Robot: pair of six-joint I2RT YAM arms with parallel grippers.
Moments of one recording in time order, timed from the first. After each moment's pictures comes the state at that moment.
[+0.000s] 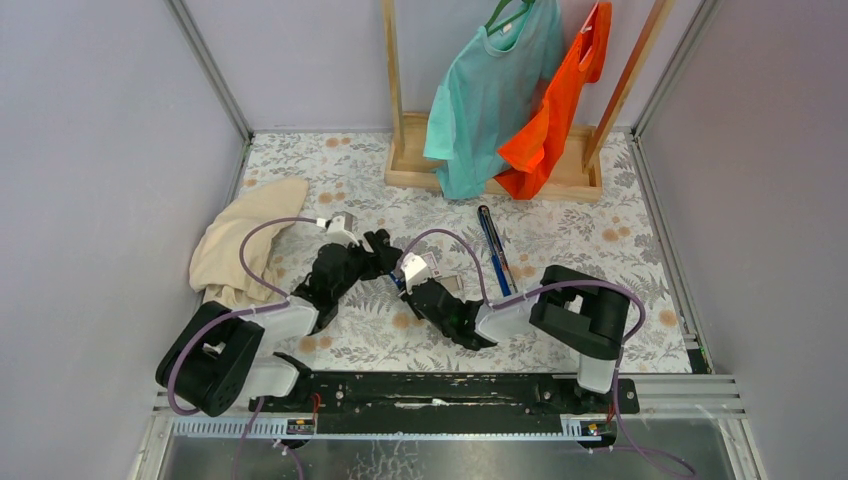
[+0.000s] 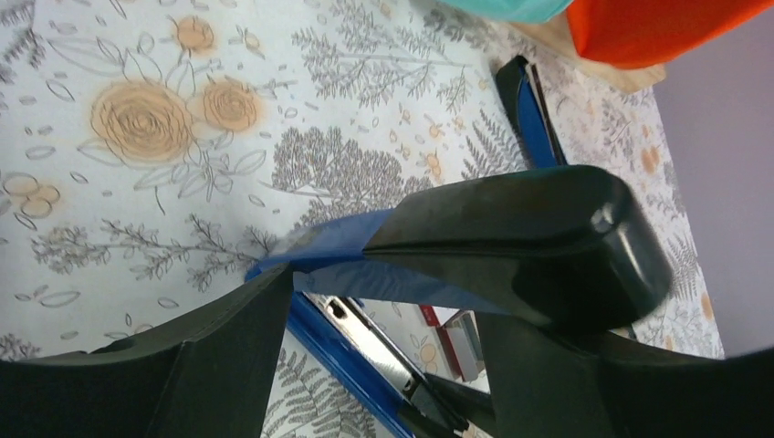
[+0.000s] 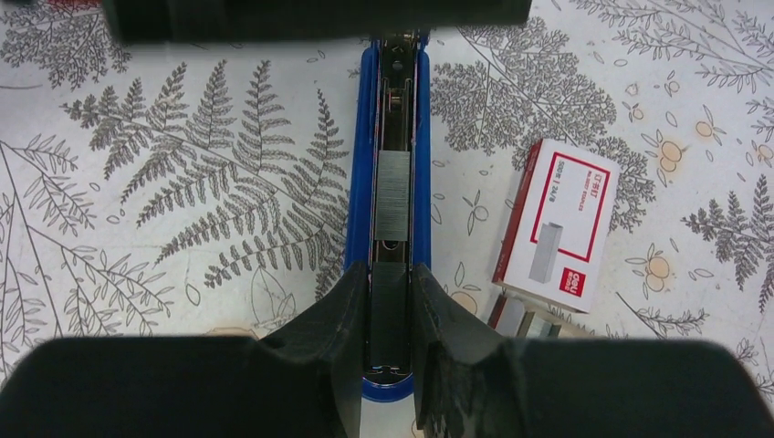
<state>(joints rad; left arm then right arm) -0.45 1.30 0.30 0.69 0.04 -0.70 1.18 1.83 0.74 0.57 0.46 0.15</state>
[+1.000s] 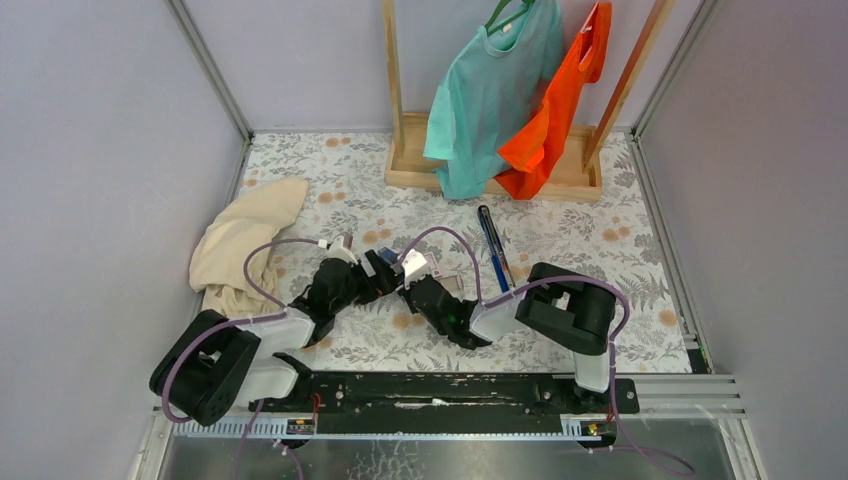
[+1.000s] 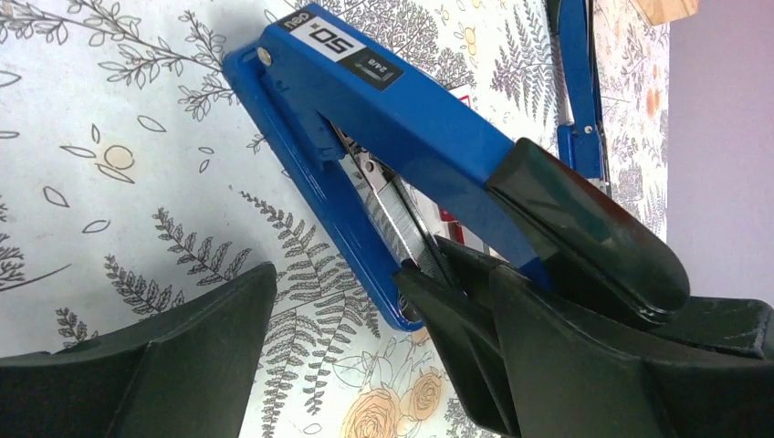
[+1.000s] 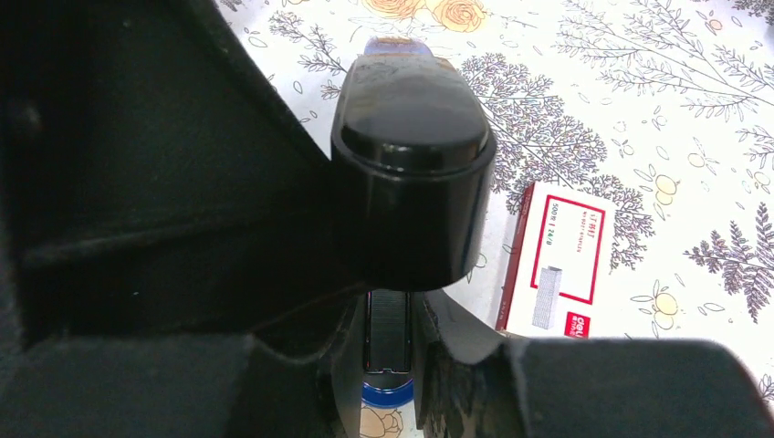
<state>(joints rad) -0.49 1.24 0.20 0.56 0.12 -0.86 1.17 1.91 0.76 0.73 0.51 0.15</state>
